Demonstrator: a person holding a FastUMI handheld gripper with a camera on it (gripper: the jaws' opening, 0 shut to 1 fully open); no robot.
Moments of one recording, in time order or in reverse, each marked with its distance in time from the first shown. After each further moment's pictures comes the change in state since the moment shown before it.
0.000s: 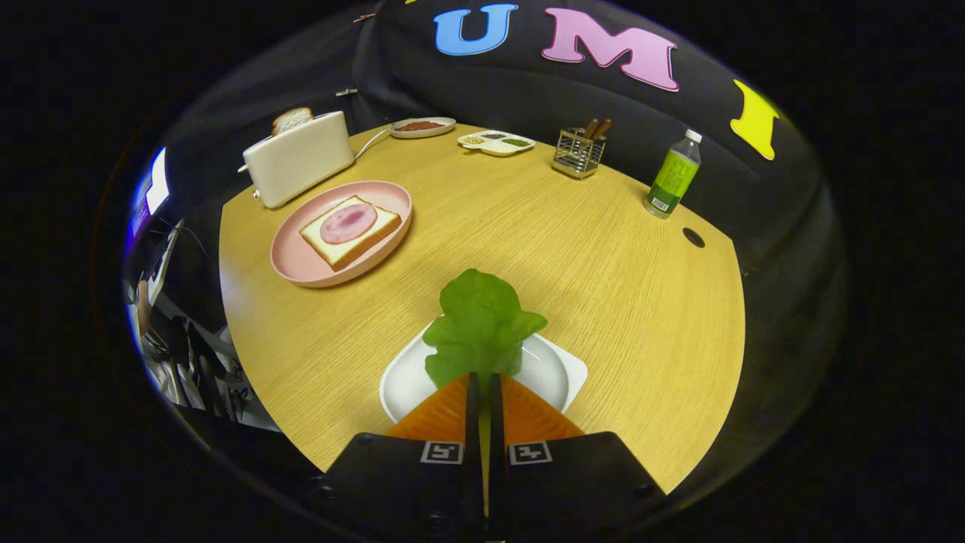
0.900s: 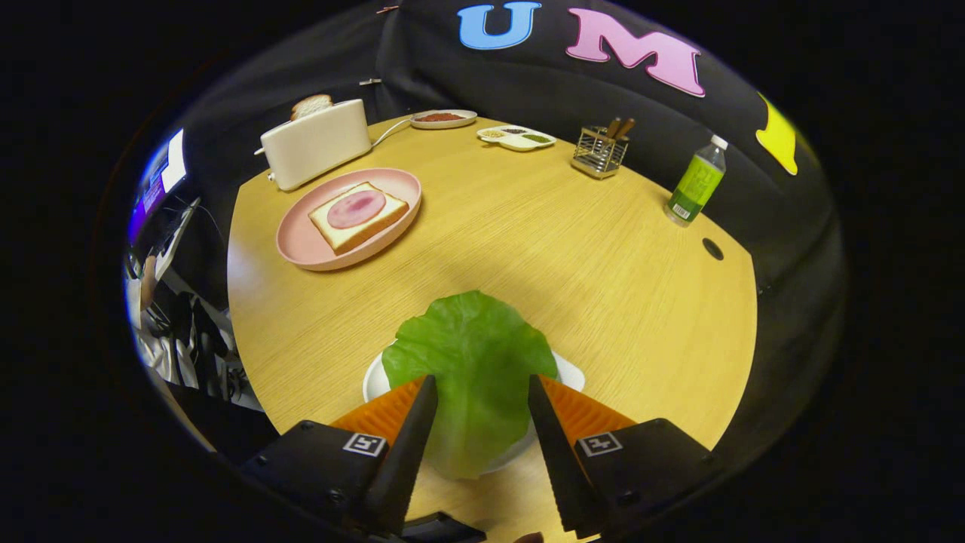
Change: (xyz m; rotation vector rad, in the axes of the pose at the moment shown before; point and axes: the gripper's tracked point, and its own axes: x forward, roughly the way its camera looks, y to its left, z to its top) arm 0.033 -0.002 -0.025 -0.069 0.077 0.087
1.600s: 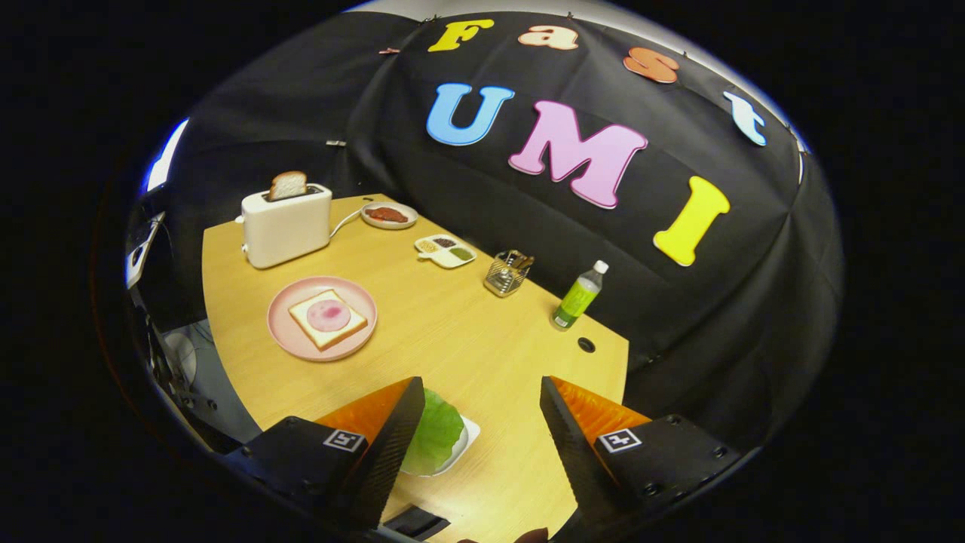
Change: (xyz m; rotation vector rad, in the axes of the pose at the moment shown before) arm -0.145 -0.016 0.100 -0.101 -0.333 -0.307
